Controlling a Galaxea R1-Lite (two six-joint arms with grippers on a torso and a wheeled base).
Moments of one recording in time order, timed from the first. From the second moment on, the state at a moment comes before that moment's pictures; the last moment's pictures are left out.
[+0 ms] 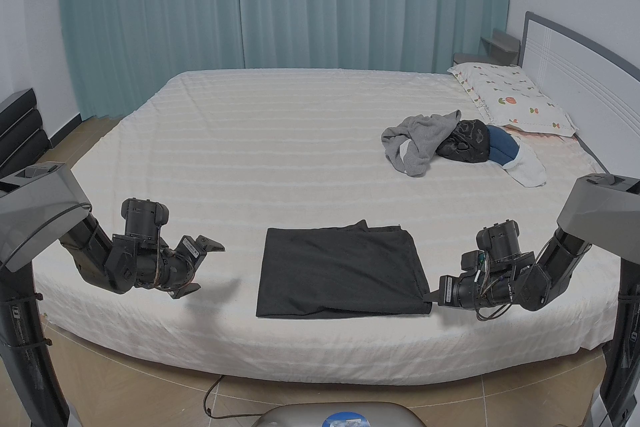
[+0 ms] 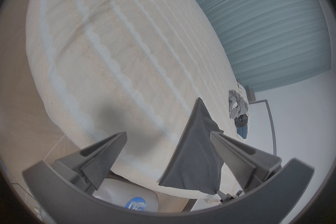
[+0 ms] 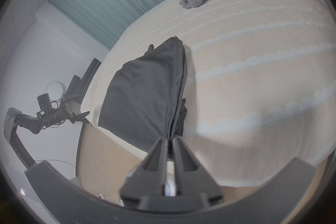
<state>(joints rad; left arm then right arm) -0.10 2.18 -0.84 -0.58 -0.27 -0.99 0.27 2.24 -0.76 -0.67 0.34 0.42</state>
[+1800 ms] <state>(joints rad) -0.11 2.18 -0.84 -0.58 -0.23 -0.99 0.23 2.60 -1.46 -0.65 0.29 0.75</state>
